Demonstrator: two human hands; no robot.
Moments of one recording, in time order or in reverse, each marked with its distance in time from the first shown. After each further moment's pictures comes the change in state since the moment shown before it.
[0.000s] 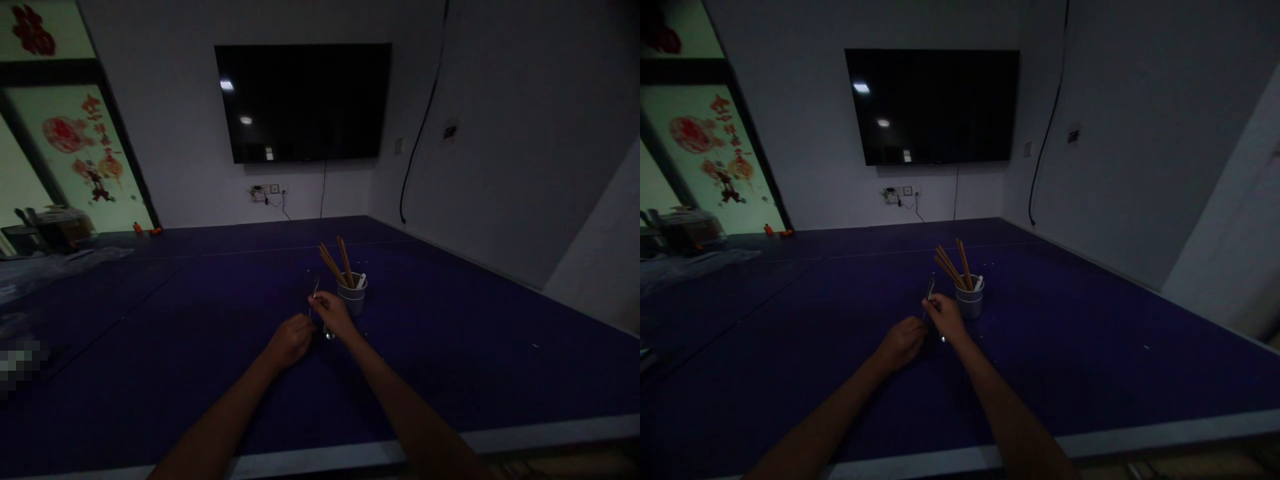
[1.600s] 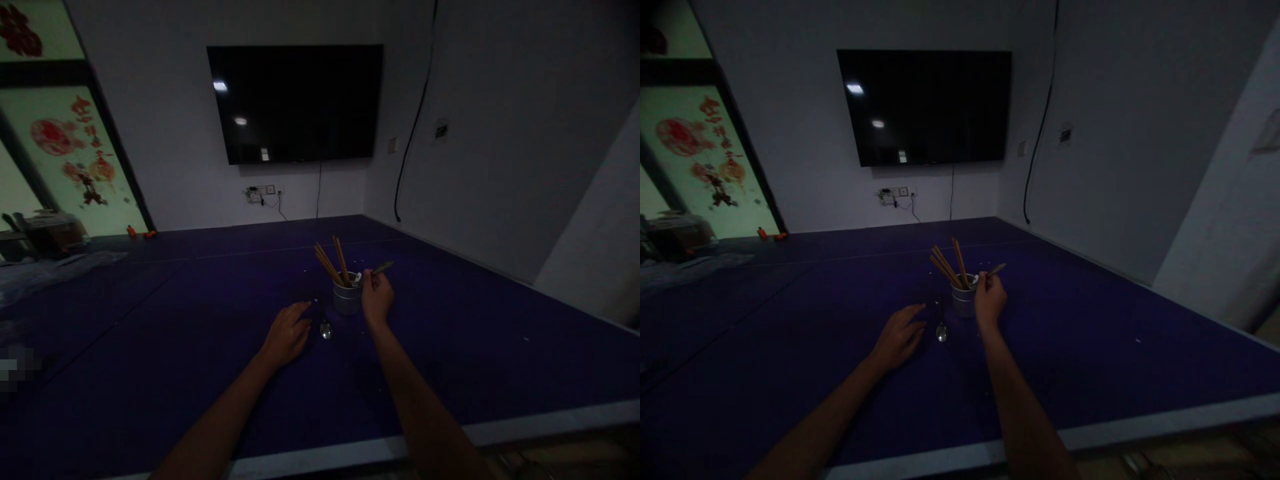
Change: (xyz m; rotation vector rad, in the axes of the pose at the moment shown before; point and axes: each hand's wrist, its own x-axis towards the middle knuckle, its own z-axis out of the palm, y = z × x) left_hand 0.001 -0.002 -0.001 0.177 0.186 0.012; right_hand 0.019 0.013 -0.081 -0.274 0.773 0.175
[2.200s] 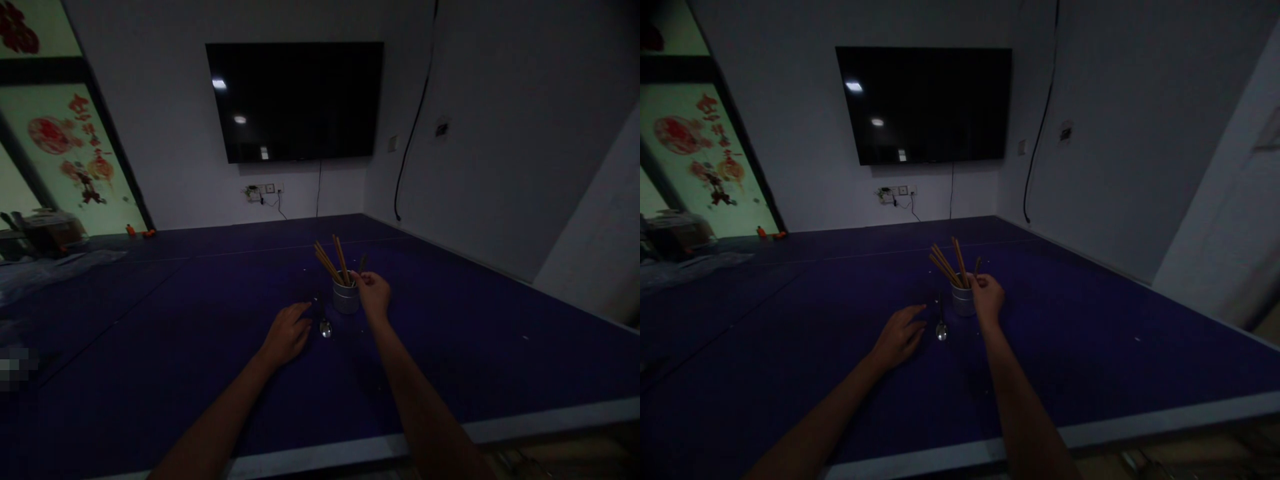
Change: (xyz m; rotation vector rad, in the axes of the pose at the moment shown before) left_hand 0.000 0.000 -0.001 -0.034 -0.040 -0.019; right_hand 0.004 0.000 0.003 0.032 -0.136 0.082
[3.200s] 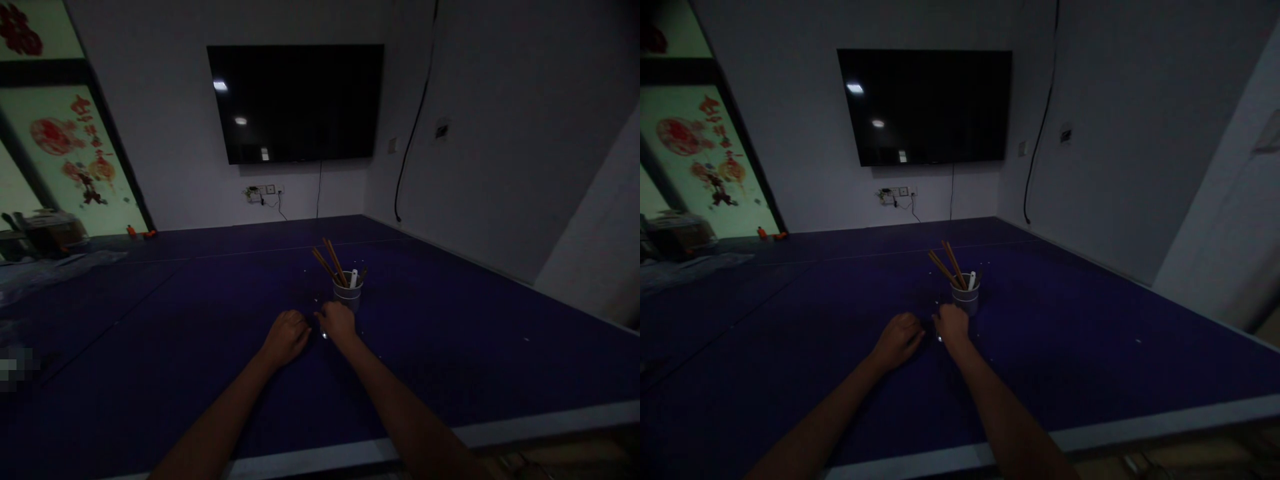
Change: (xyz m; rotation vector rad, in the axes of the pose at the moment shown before) left_hand 0.002 -0.001 0.002 0.050 -0.141 -0.029; right_hand -0.071 -0.021 0.029 -0.893 -0.670 -0.279
